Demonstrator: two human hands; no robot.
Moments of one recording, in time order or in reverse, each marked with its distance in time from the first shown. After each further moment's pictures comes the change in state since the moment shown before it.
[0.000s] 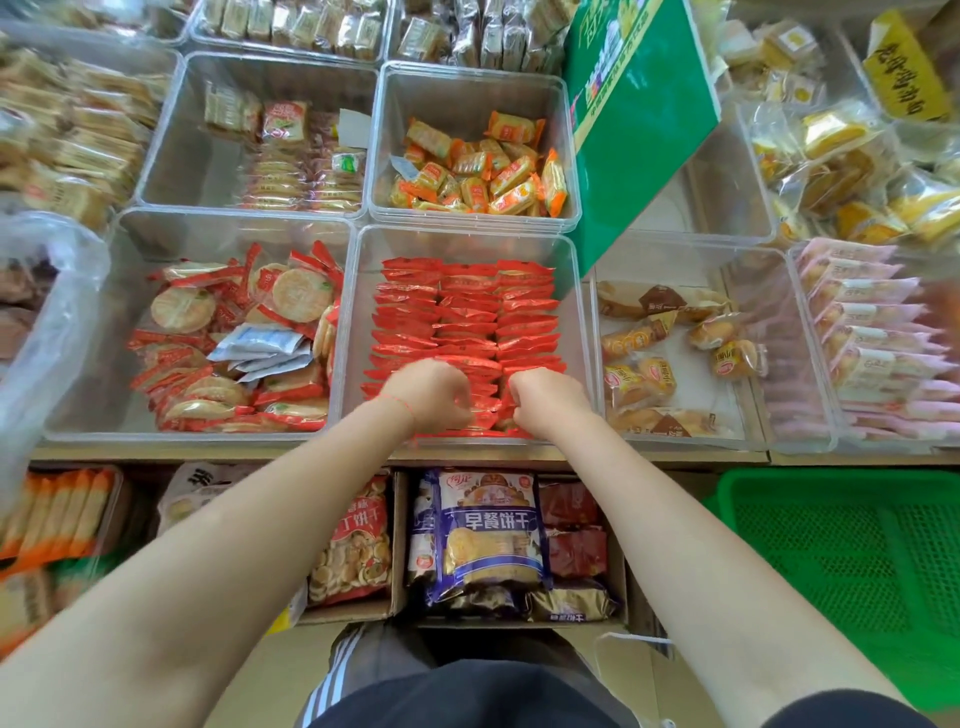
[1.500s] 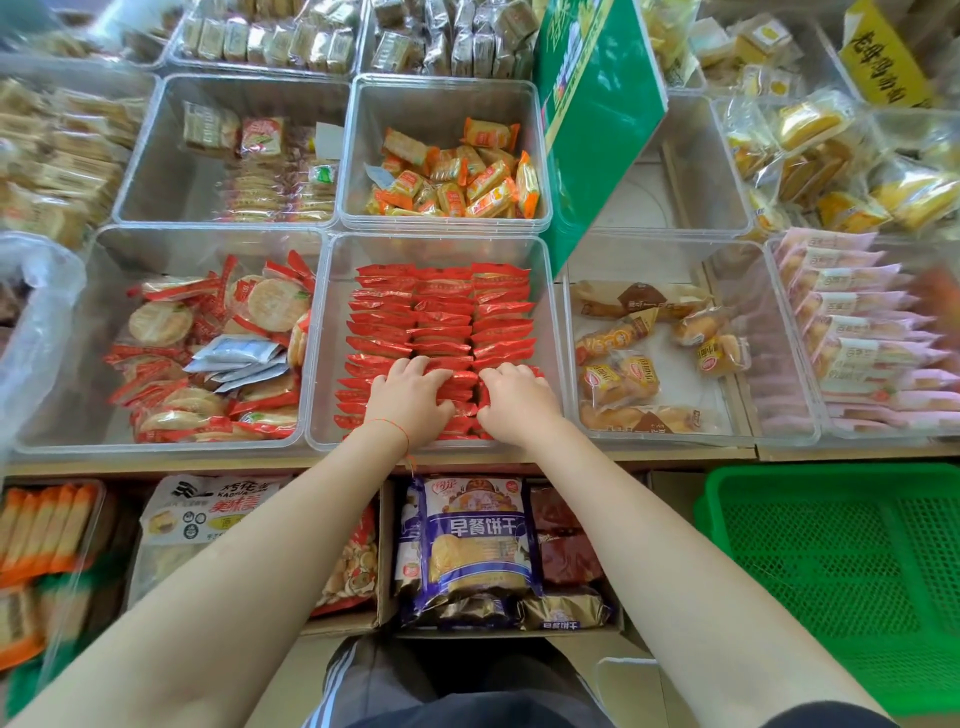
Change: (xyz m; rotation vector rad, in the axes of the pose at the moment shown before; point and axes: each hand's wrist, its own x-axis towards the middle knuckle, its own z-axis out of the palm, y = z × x) left_hand 0.007 0.019 0.027 0.081 0.095 -0.210; right_hand 0.000 0.007 0.016 0.116 0.073 -0.022
